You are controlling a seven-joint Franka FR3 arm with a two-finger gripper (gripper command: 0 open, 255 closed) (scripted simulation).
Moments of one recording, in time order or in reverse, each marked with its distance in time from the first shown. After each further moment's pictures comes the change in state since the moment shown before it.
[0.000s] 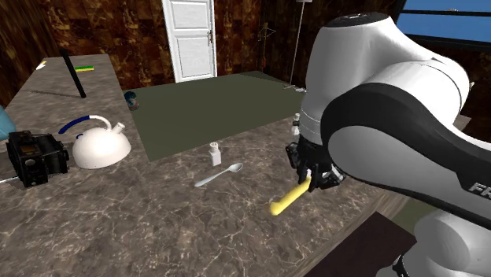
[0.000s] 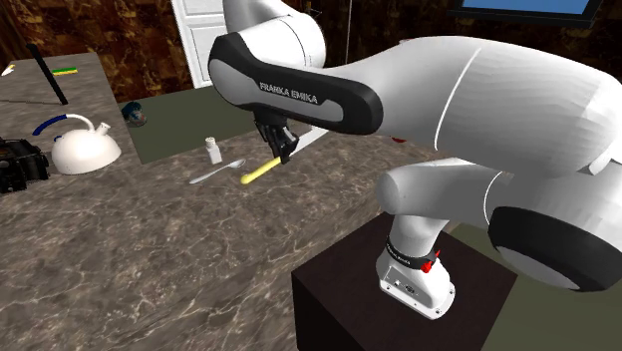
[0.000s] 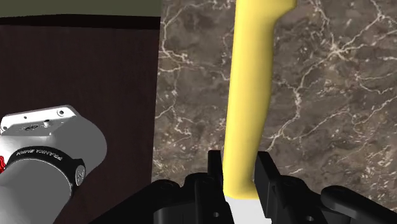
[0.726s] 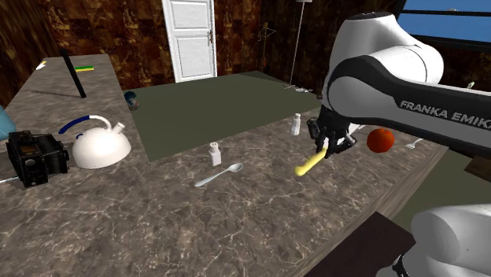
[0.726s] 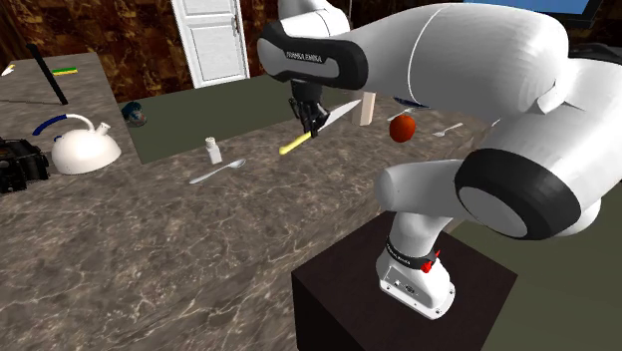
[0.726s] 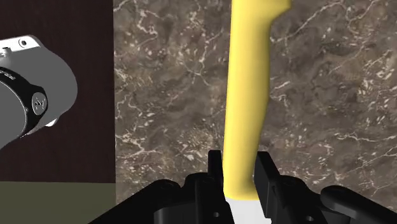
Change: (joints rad) arm -0.125 0.086 -0.175 -0.100 -0.148 0.139 -0.256
